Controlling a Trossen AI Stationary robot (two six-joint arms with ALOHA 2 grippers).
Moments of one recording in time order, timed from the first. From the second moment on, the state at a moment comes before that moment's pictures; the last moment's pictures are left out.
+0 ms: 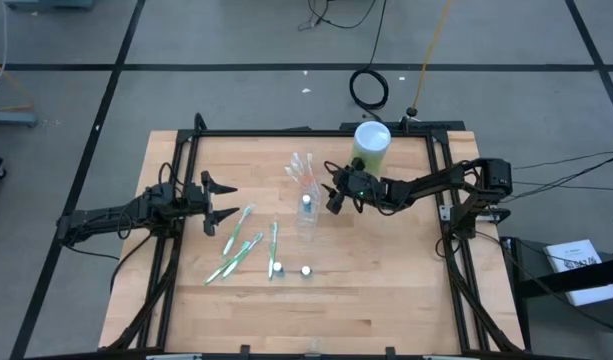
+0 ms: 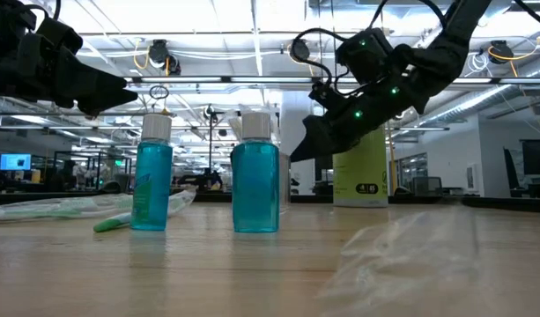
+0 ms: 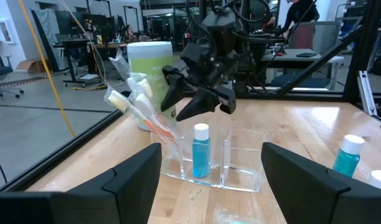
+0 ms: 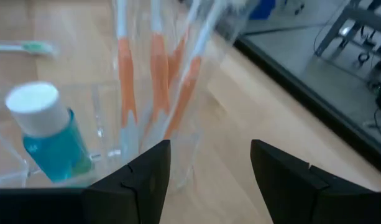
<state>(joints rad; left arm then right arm) 0.16 0.05 0.02 0.02 0.02 0.04 -0.19 1.69 0.68 0.56 0.36 0.03</state>
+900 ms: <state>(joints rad) 0.16 0.05 0.02 0.02 0.02 0.04 0.26 1.59 0.68 0.56 0.15 0.13</state>
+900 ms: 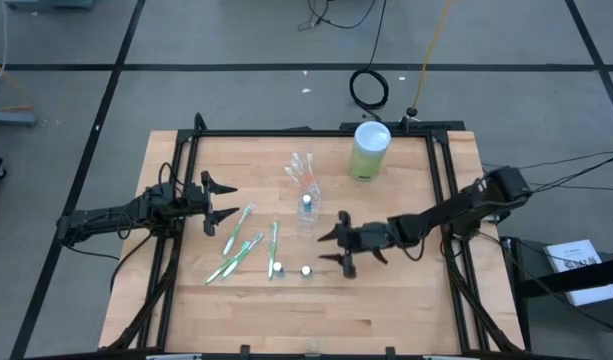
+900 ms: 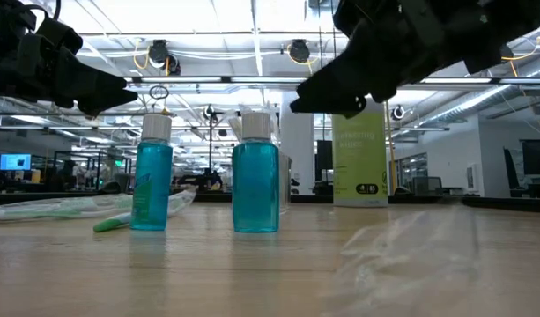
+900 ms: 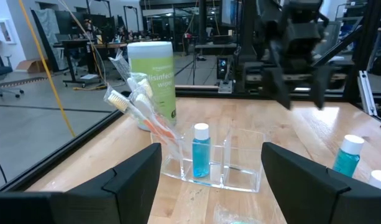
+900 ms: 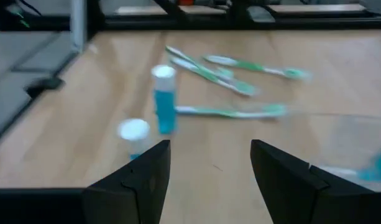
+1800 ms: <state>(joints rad) 0.16 0.05 0.02 0.02 0.02 0.04 0.35 1.83 0.91 0.46 0.07 0.15</state>
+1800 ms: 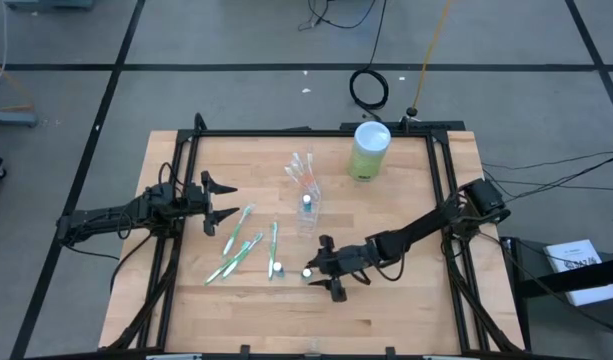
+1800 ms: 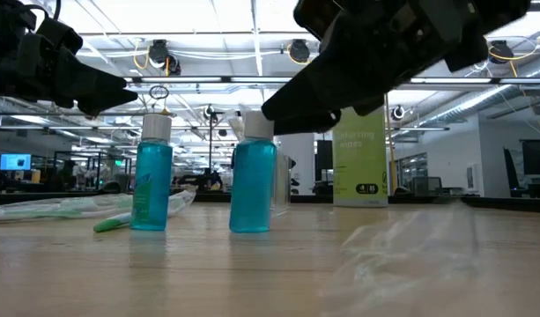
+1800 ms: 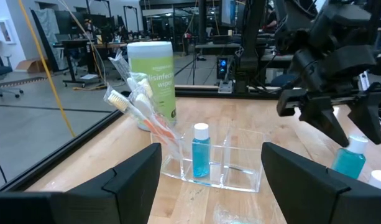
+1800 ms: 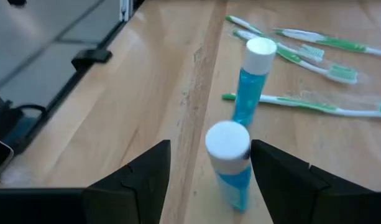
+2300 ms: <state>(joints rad) 0.16 0.05 0.02 0.02 0.02 0.04 0.29 1.83 1.00 0.23 0.02 0.00</state>
